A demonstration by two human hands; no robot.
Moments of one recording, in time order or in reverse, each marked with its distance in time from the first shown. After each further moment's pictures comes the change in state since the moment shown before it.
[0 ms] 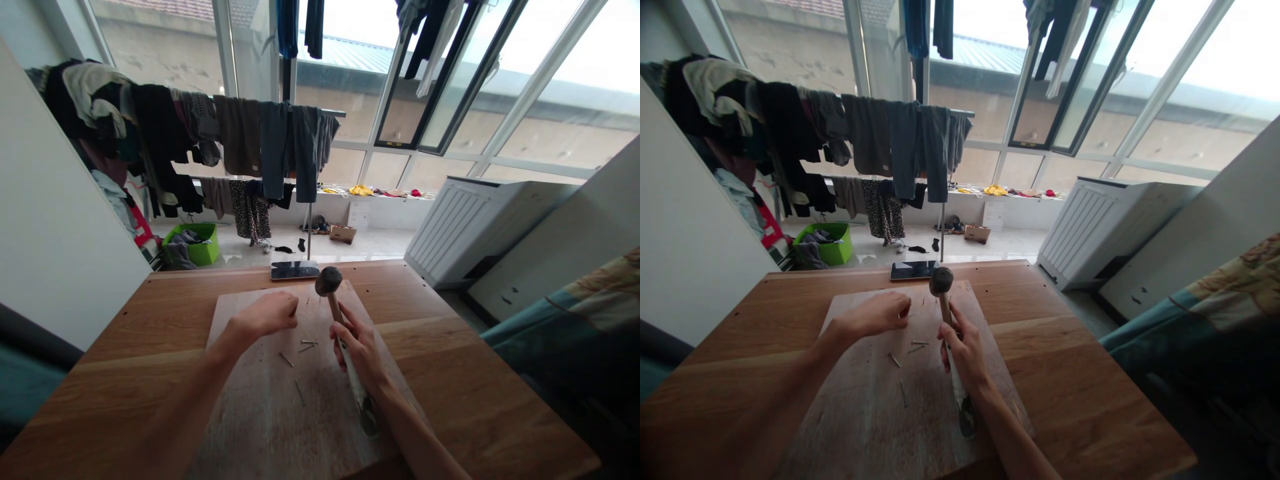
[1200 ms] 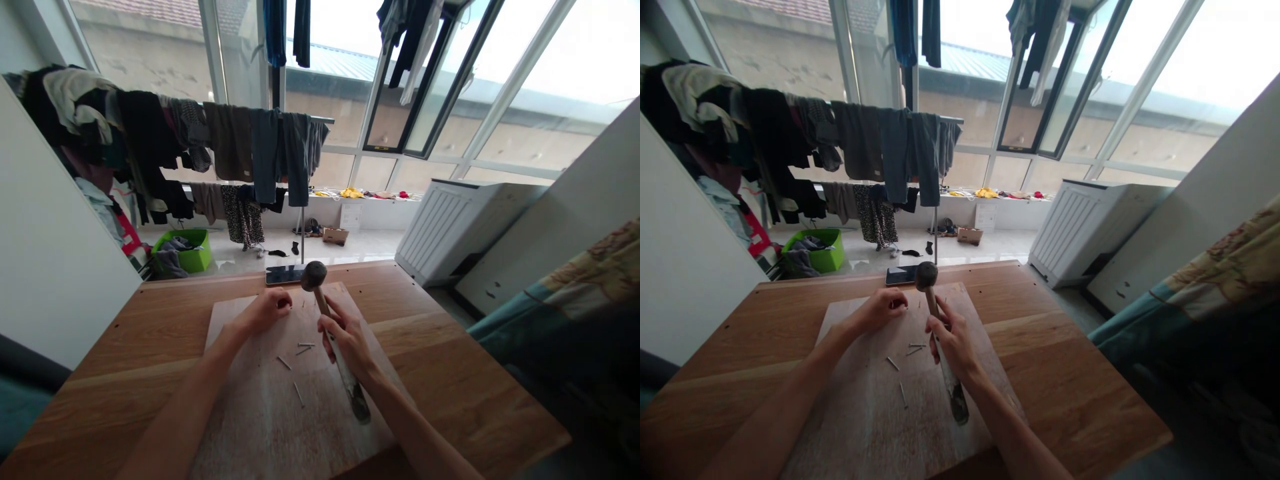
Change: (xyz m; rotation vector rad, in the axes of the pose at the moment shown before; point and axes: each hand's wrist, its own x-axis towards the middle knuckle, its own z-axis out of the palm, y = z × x) left_hand 0.012 -0.042 0.025 -0.331 0.244 0.080; right_hand 0.010 -0.021 0.015 0.034 -0.083 -0.047
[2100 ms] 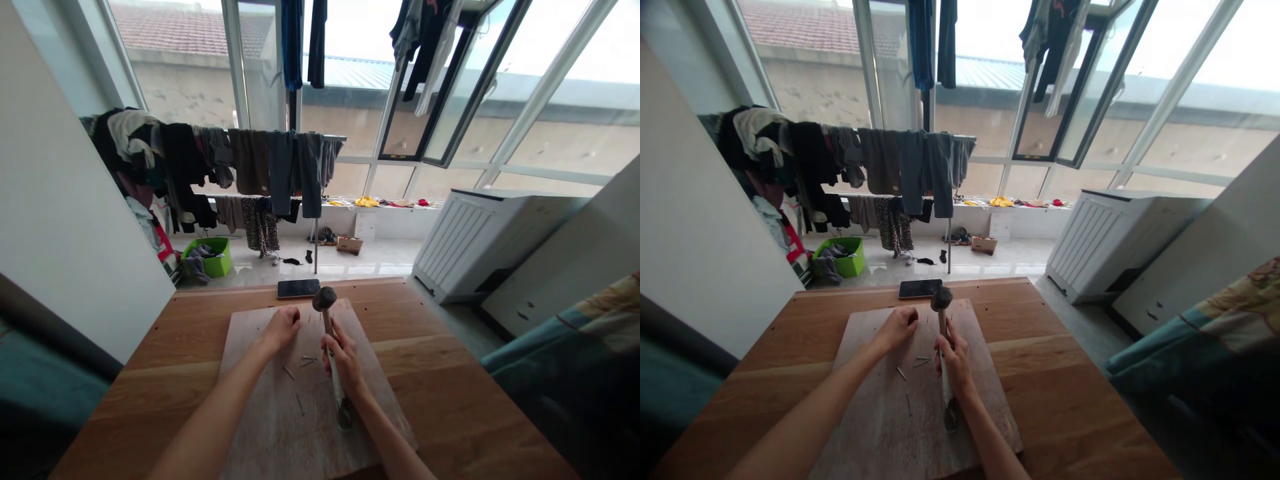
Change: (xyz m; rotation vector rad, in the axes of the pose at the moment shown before) left_hand 0.001 0.015 0.028 0.104 0.117 -0.252; right_hand 0.005 0.042 -0.003 0.082 0.121 0.031
